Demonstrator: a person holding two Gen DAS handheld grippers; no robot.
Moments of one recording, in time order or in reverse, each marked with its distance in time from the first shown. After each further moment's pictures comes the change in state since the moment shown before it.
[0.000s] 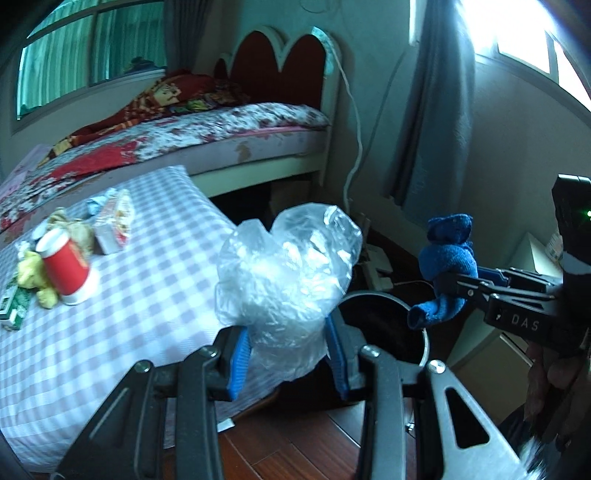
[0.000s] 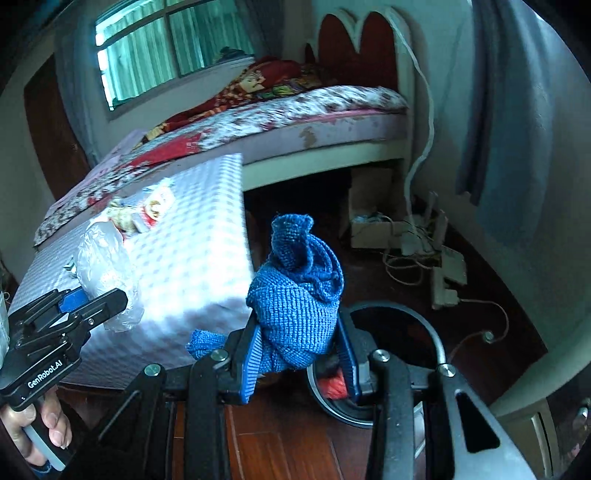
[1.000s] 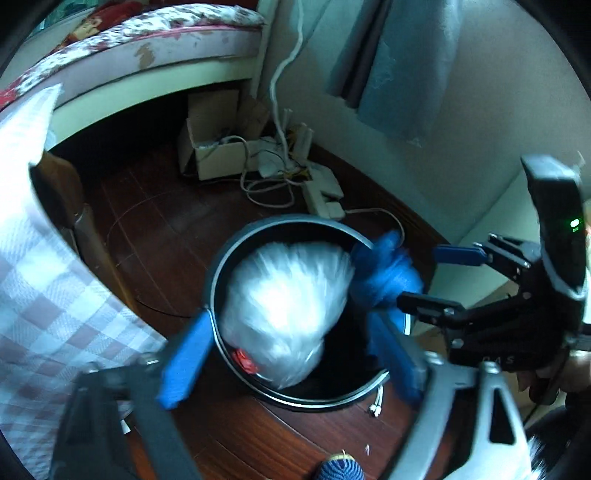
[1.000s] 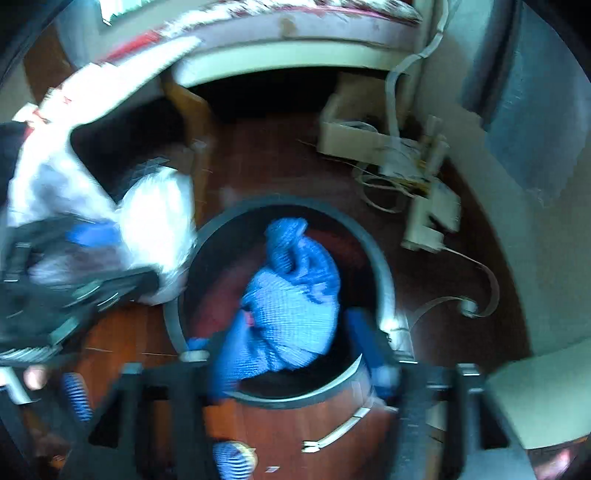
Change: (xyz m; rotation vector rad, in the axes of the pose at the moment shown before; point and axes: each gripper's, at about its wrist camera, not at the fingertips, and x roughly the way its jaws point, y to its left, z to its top) left arm 0.177 -0.085 -0.041 0.022 0.273 -0.188; right arm 0.138 -0.130 -0.061 -0.168 0.322 -0.092
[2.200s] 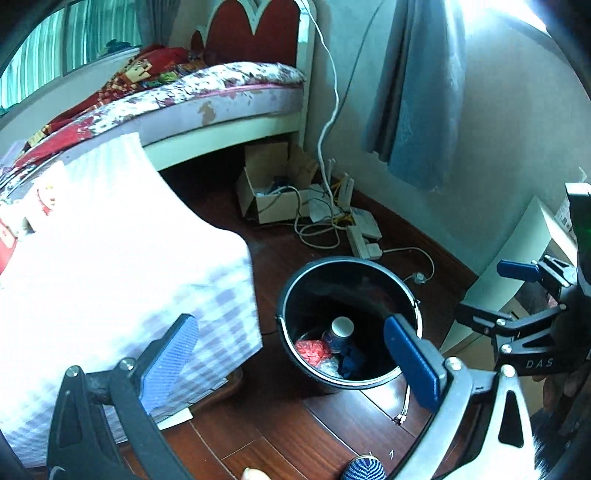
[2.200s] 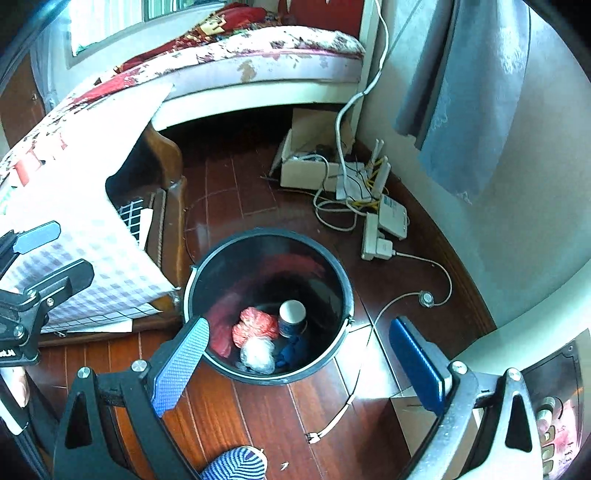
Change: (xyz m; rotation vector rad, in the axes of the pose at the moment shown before) left arm -0.119 0.005 -0.012 -0.013 -0.165 0.200; right arm -0.105 0.035 -0.011 0.099 -0.133 -0.081
